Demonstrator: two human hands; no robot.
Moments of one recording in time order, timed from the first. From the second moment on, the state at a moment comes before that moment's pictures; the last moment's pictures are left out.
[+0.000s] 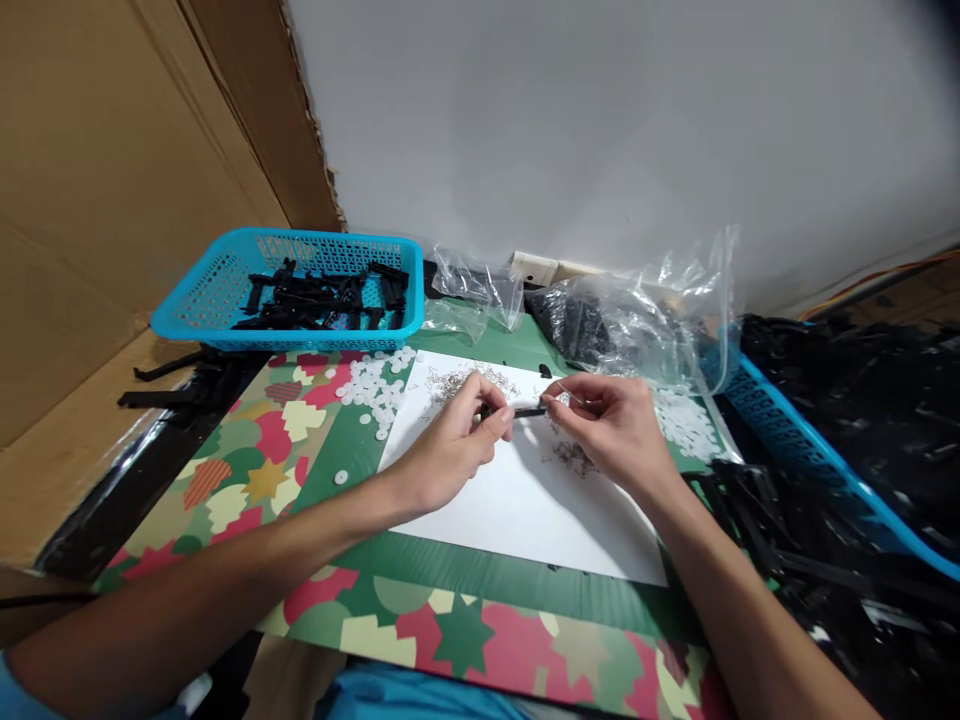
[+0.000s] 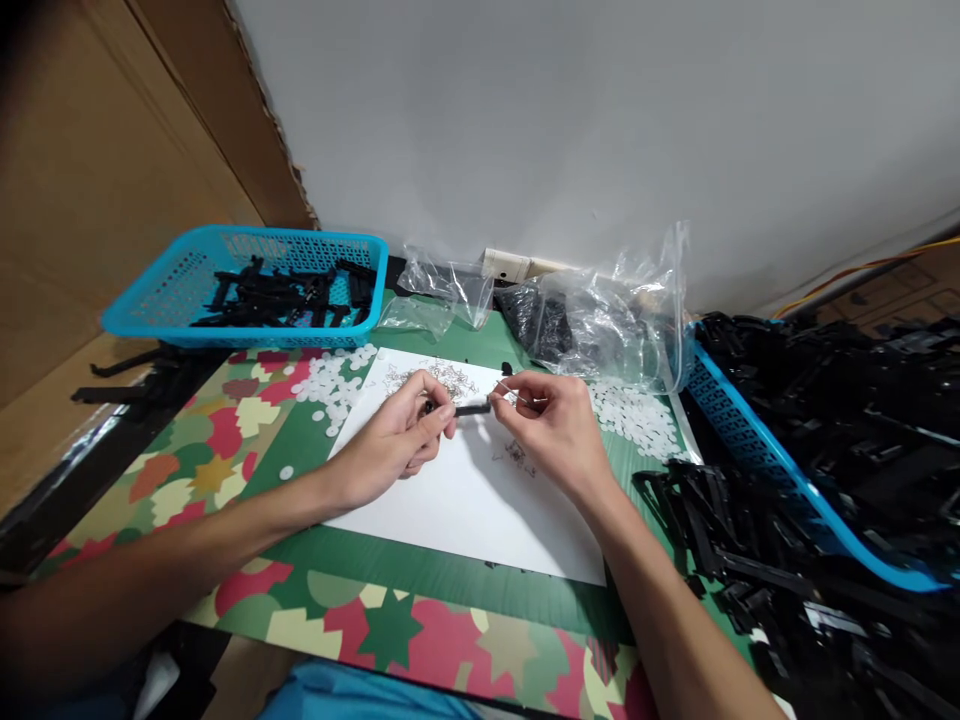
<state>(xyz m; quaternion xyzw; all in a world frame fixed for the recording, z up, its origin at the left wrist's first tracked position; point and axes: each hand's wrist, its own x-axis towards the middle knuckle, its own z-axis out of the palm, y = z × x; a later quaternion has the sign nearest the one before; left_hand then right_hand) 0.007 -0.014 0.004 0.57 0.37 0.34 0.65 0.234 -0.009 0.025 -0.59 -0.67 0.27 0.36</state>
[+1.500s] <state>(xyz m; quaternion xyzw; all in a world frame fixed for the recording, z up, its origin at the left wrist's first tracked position) -0.002 -0.018 -0.007 0.87 0.33 0.26 0.24 0.223 -0.012 0.028 -0.57 -0.74 0.27 0.25</state>
